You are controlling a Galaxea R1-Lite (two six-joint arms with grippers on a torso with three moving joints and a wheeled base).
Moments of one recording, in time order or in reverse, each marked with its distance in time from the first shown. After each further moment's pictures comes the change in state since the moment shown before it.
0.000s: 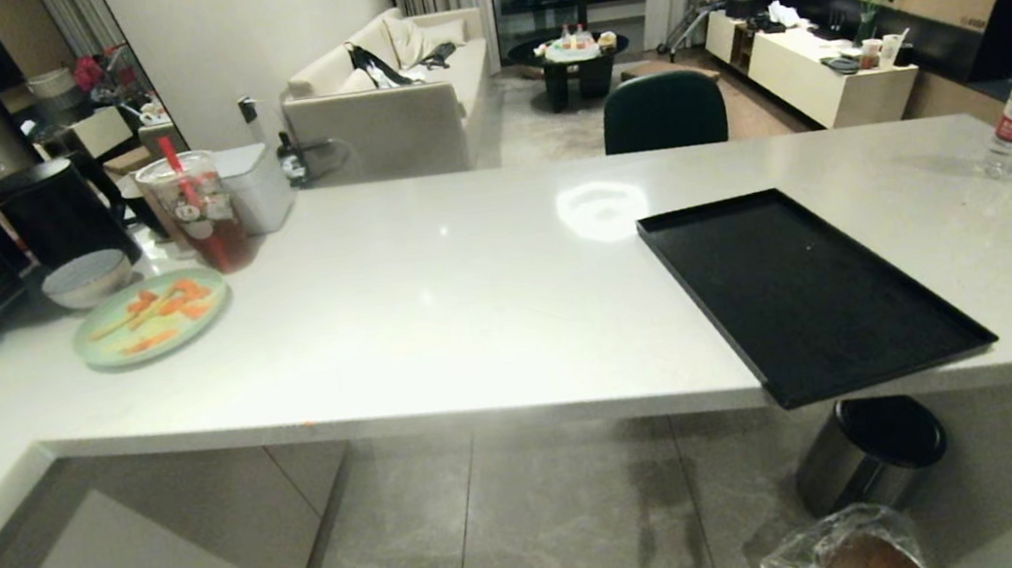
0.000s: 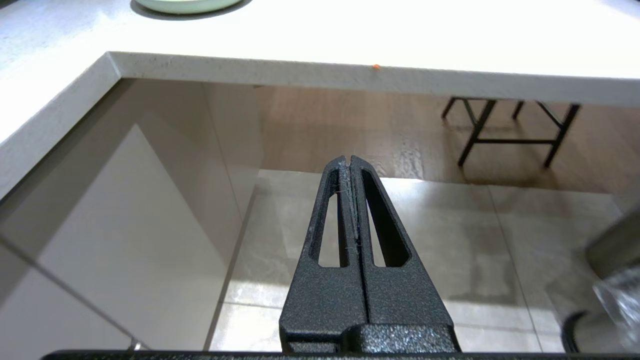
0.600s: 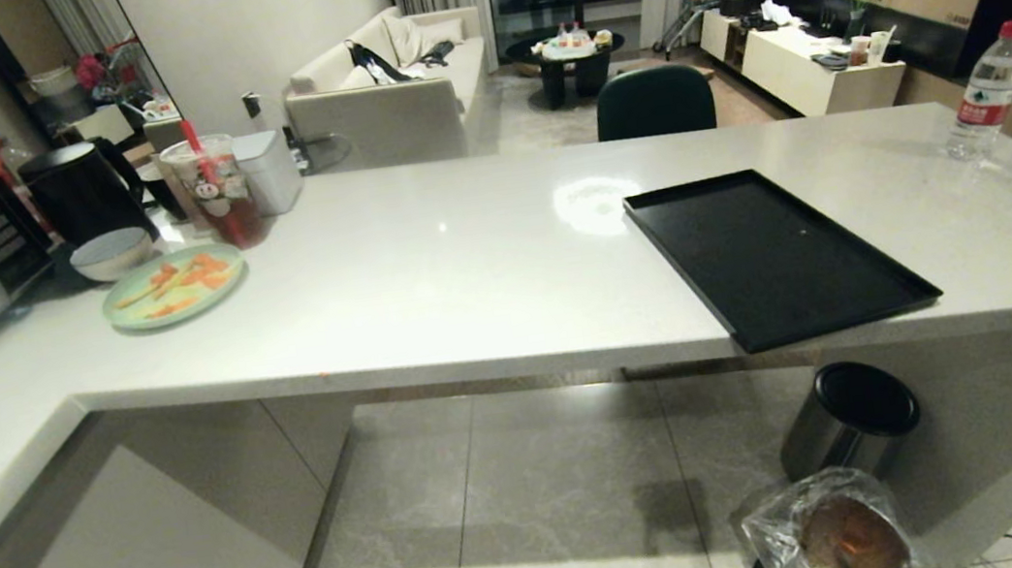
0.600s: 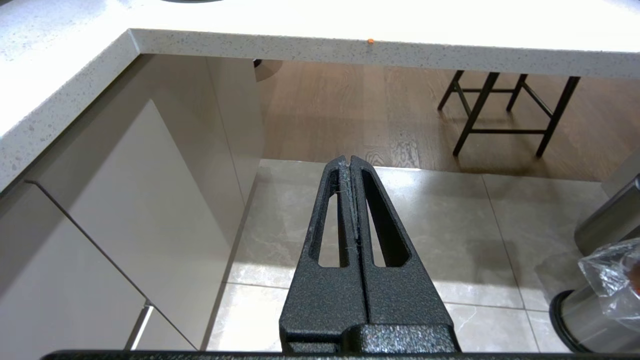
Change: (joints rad) left arm 0.000 0.000 0.000 0.000 0.000 -0.001; right arm 0.000 0.000 0.000 0.000 0.000 0.000
